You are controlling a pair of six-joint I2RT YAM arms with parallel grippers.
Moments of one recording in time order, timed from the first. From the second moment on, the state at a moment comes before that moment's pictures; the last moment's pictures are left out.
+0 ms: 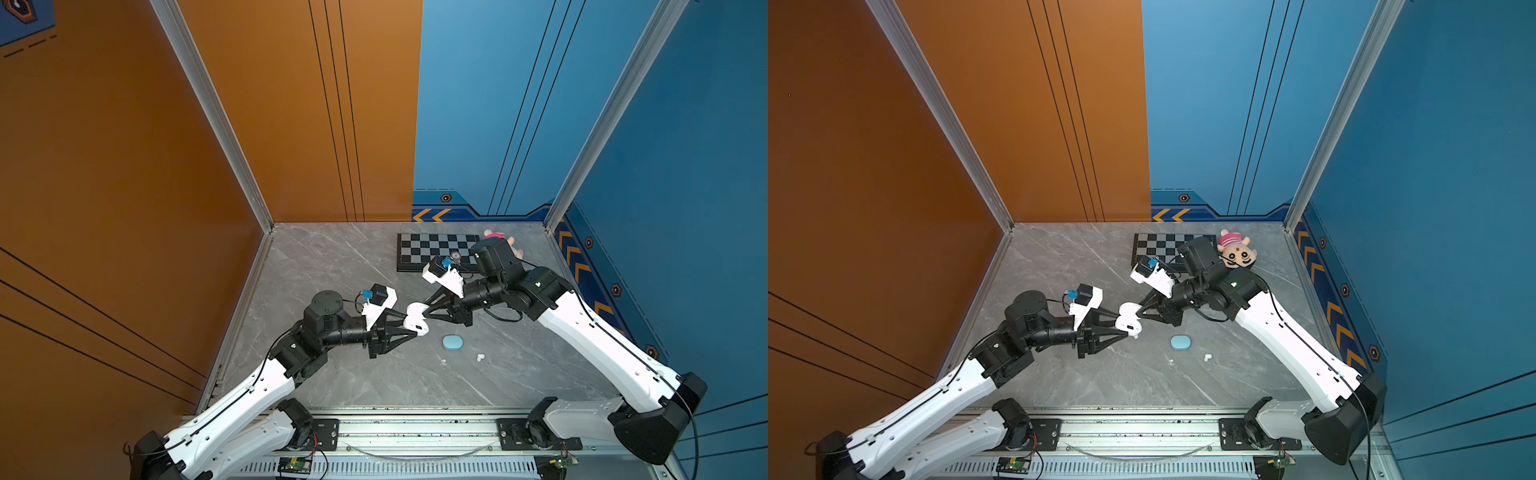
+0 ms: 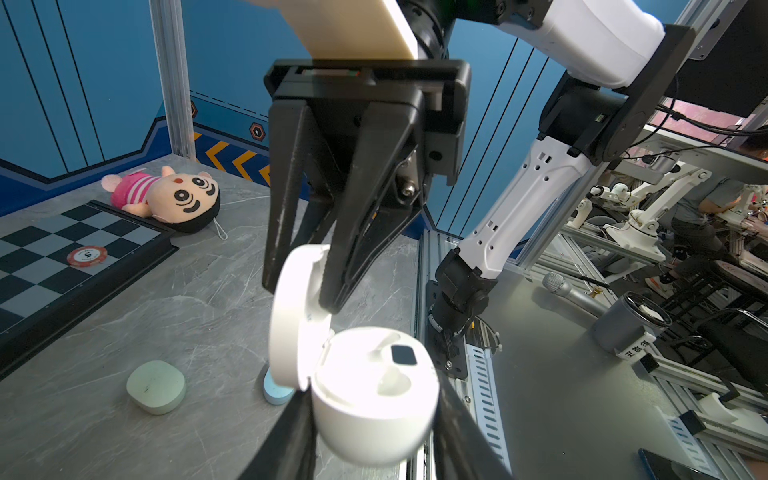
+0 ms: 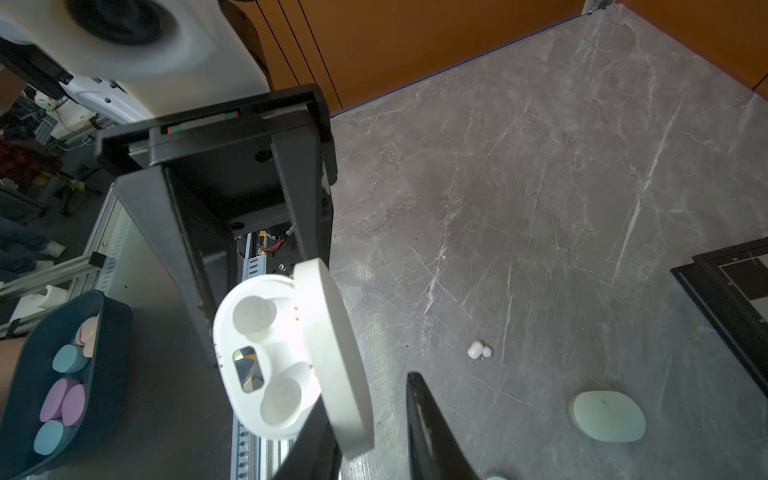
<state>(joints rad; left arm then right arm) -0.68 0.87 0.69 0.01 0.73 -0.15 0.64 1.30 1.38 -0.87 -0.72 -0.30</state>
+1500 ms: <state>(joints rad) -0.69 0.91 0.96 -0.25 0.38 0.18 0.77 1.21 1.35 -0.77 -0.32 -0.36</state>
